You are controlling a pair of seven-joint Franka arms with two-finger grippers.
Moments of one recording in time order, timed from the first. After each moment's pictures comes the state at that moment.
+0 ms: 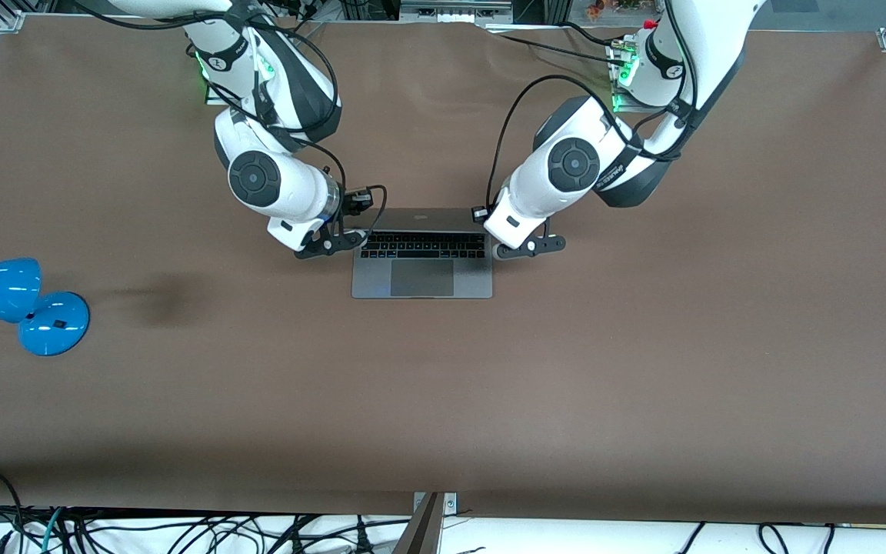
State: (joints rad) left arm -0.07 0.49 -0.63 -1.84 -0.04 2.21 -0.85; right arm 0.12 0.38 0.46 -1.92 0.17 2.07 0.28
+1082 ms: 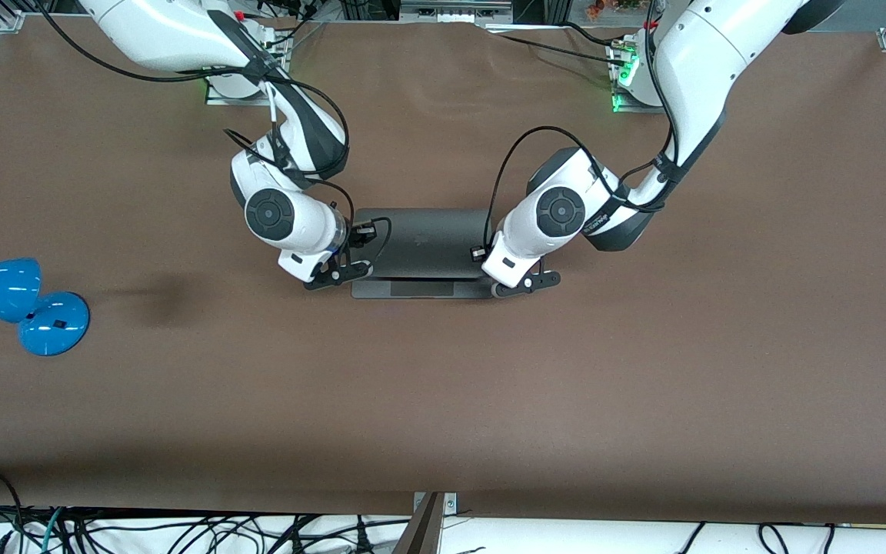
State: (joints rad) left arm -0.08 0.68 -0.60 -1.73 0.10 2.28 -0.93; right arm 0.12 0.54 0.45 -1.85 0.04 2.20 0.26
